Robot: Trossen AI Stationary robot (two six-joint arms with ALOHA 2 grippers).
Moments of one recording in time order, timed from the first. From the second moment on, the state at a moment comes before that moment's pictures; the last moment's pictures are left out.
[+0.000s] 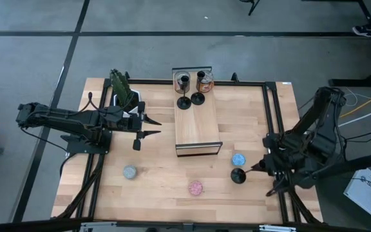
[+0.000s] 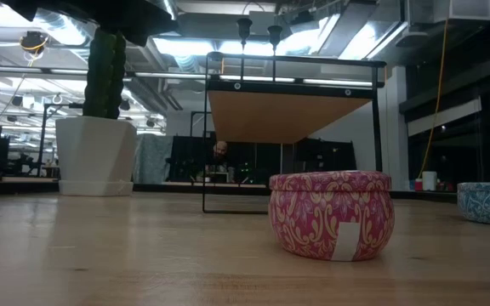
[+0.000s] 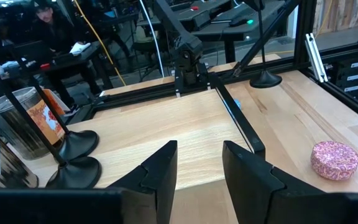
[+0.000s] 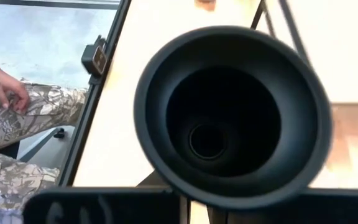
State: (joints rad) left arm -0.02 0.81 0.54 0.08 -0.06 0.20; right arm 1.05 1.06 1.11 -1.01 0.62 0.75
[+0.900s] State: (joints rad) left arm -0.02 0.81 0.54 0.08 -0.06 0.20; right arm 0.49 1.06 1.36 -1.04 0.54 0.18
